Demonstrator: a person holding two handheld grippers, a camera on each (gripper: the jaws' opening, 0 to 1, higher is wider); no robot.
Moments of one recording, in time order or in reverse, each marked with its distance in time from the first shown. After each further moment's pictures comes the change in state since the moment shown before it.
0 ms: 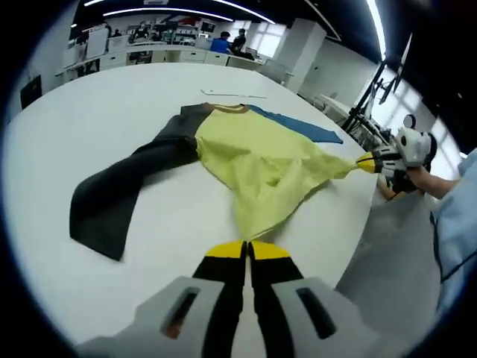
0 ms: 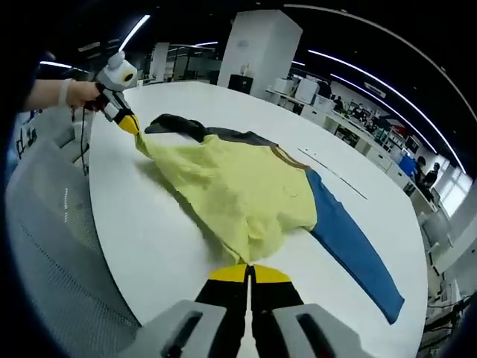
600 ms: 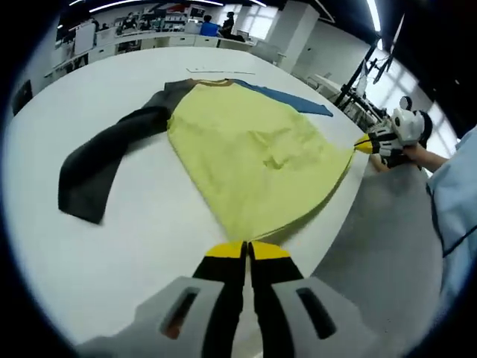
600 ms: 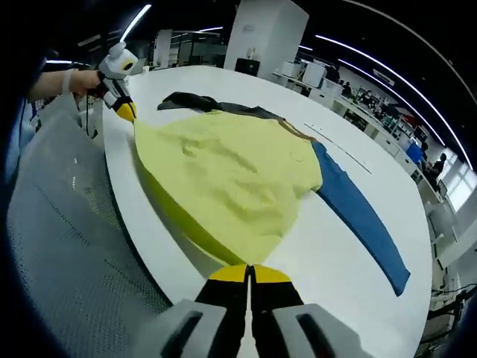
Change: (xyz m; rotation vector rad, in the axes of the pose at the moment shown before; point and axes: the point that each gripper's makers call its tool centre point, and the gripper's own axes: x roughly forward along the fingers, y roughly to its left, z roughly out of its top) left arm -0.003 -0.025 -0.044 0.059 0.123 -0.024; right arm -0.024 0.019 -0.055 0.002 0.108 0.083
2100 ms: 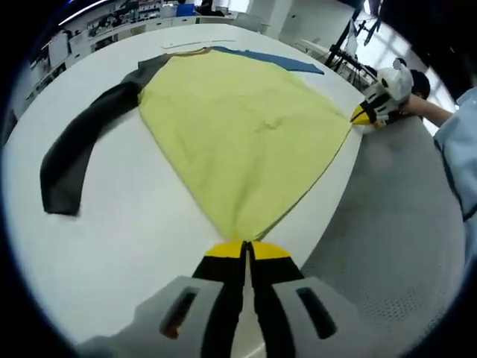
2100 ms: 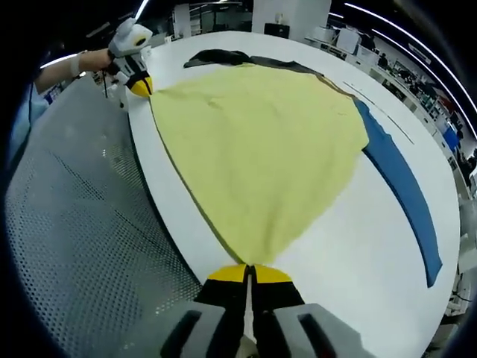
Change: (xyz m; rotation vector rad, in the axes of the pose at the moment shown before) left arm 0.017 -0.013 -0.035 0.099 0.147 -0.002; right arm 0.012 0.026 -0.044 -0.018 0.194 0.213
